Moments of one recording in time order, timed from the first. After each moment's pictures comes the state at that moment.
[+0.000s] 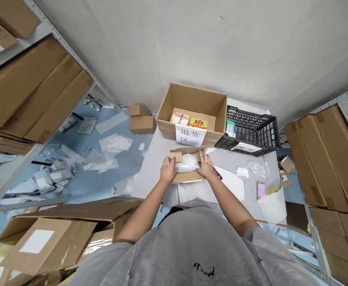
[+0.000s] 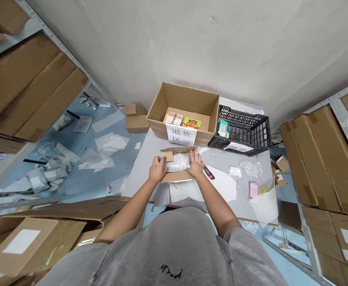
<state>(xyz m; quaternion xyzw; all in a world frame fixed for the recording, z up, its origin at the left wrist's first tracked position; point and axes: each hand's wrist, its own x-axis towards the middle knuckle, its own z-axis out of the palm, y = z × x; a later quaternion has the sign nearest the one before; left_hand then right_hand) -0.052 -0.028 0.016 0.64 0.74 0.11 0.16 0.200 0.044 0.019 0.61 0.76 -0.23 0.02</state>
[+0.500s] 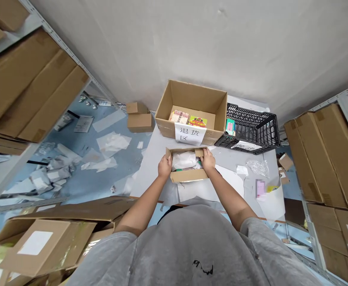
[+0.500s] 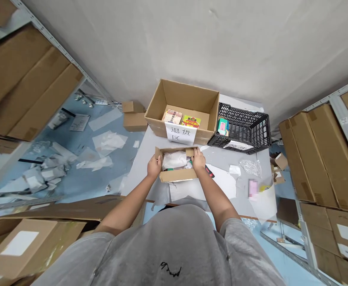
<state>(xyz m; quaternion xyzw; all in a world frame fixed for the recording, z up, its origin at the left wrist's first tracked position) -0.072 -0.007 -0.021 0.49 0.79 0.30 0.21 0.206 0.075 0.006 0.64 0.74 -0.18 -0.09</state>
